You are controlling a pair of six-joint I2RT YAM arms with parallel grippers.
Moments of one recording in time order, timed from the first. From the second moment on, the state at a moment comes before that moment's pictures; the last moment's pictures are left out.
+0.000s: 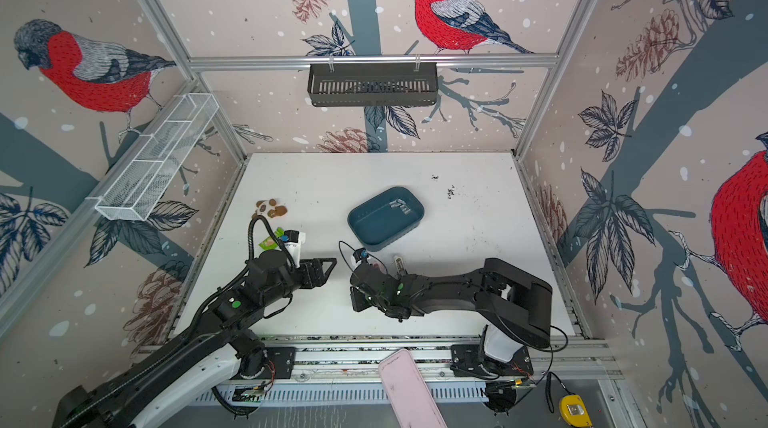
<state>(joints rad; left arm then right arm) -0.59 0.64 0.33 -0.22 0.08 -0.68 1.23 1.66 0.80 0.02 0.12 0.74</state>
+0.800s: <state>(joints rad) -0.80 0.82 0.31 -0.27 0.04 -0.84 1.24 1.44 0.67 0.01 0.22 0.77</state>
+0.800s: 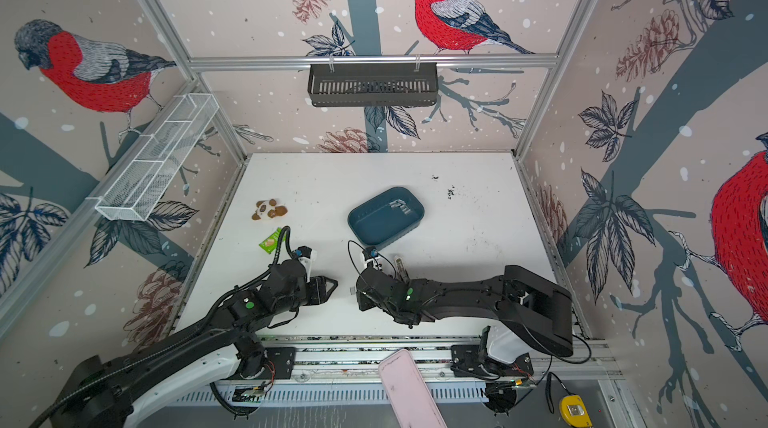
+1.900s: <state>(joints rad) -1.09 1.50 0.75 -0.53 -0.21 -1.09 1.04 0.68 0.24 -0.09 0.15 0.60</state>
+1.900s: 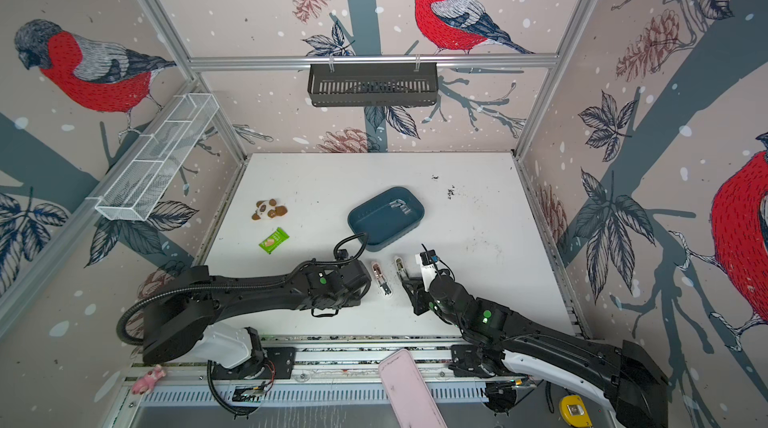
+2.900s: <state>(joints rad) -1.07 1.54 0.76 -0.52 -0.21 -1.05 1.01 0.68 0.23 -0.08 0.11 0.58</state>
